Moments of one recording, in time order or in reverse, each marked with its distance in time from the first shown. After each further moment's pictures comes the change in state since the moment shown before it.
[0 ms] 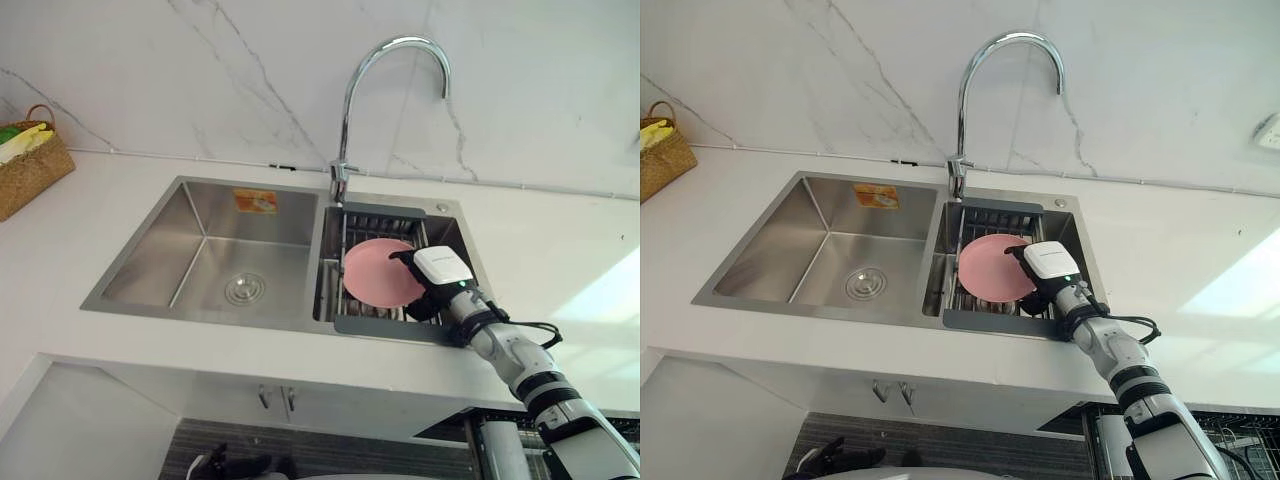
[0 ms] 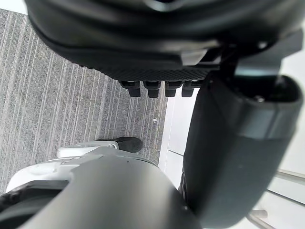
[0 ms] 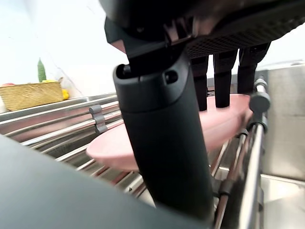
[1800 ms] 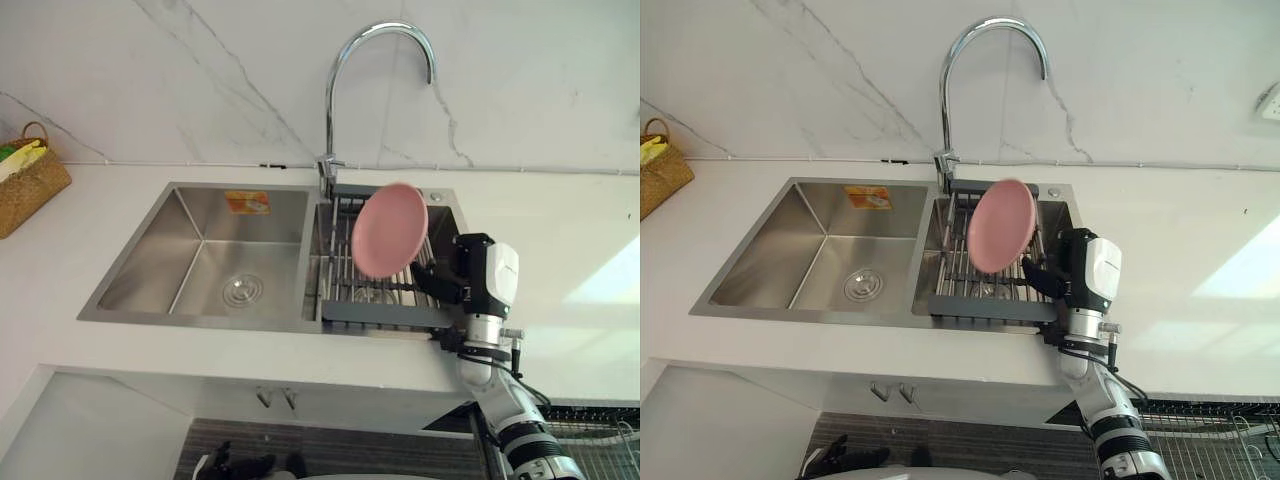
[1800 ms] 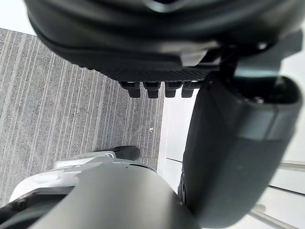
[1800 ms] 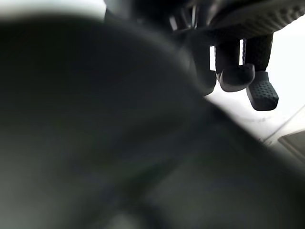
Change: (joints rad) left arm 0.016 -0.048 0.011 0.014 0.039 -0.069 0.048; right arm 0.258 0.254 -0.247 -0.223 0.456 -0.094 -0.469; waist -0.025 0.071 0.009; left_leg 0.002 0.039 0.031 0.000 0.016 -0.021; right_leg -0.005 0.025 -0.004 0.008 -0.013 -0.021
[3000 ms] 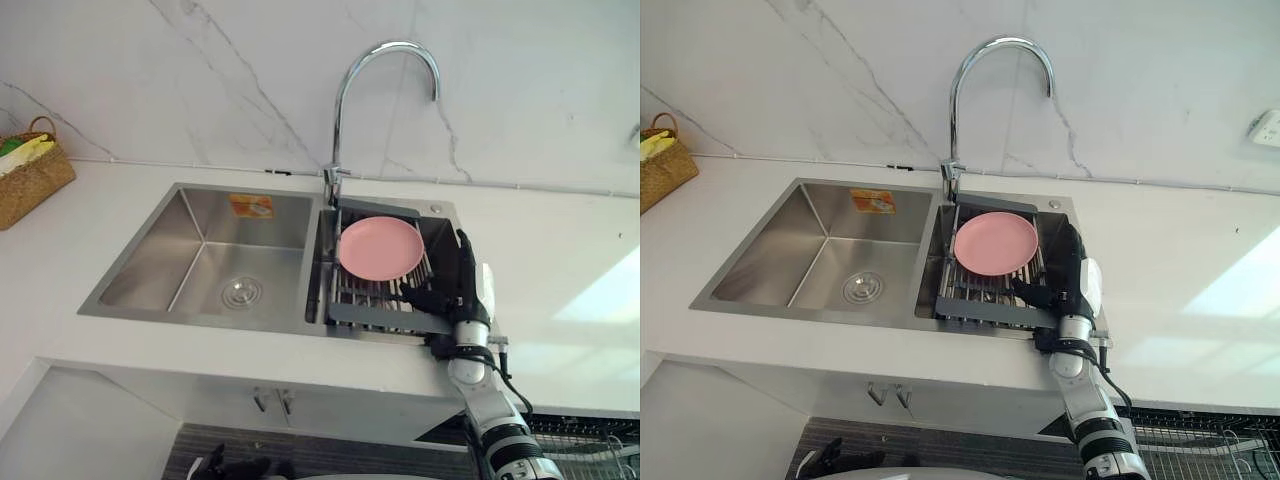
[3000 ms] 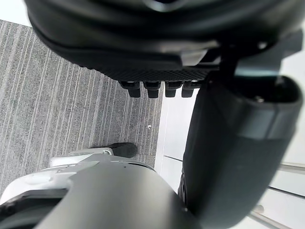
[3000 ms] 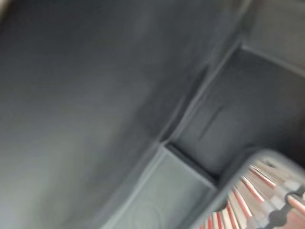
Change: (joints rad) left arm 0.005 0.017 0.000 -0.005 0.001 0.009 -0.002; right arm -0.005 0.051 0.002 0.027 0.122 0.157 0.266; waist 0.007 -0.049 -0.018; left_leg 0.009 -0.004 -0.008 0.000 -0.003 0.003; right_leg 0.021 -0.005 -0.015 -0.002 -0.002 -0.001
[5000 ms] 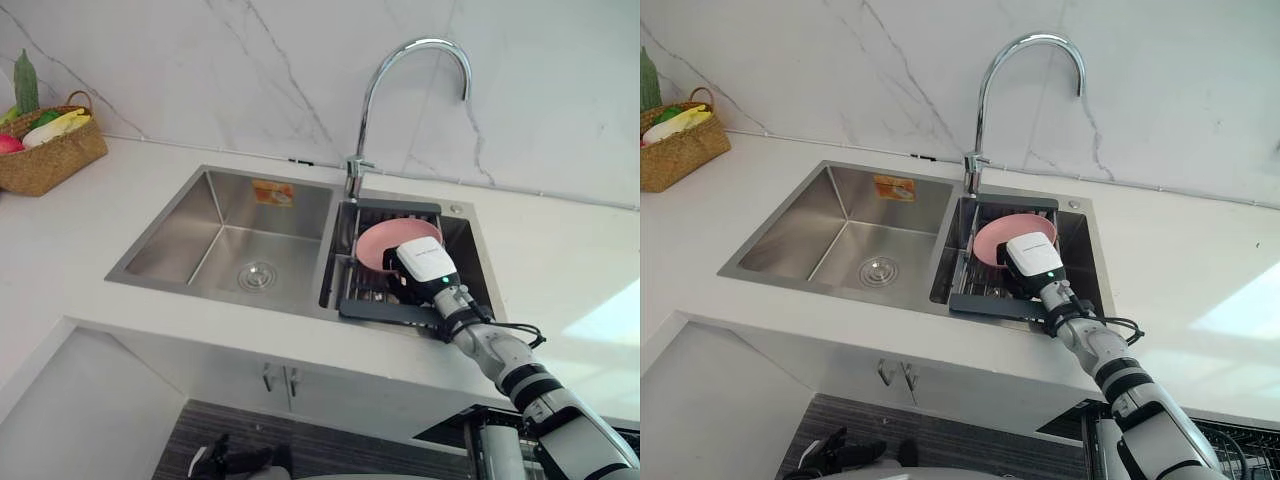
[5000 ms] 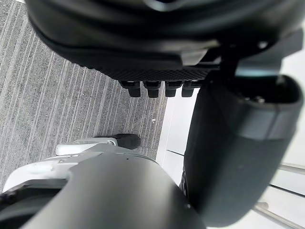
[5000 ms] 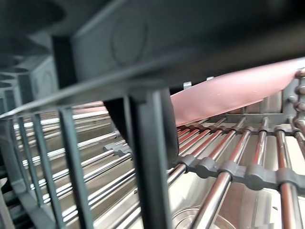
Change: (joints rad) left arm -0.019 0.019 -0.003 -0.012 -0.001 0.000 -0.046; right arm -0.315 -0.285 0.391 0.211 -0.610 0.024 0.025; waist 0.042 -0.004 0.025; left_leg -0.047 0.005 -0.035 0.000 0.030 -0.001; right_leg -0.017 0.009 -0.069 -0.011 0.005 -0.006
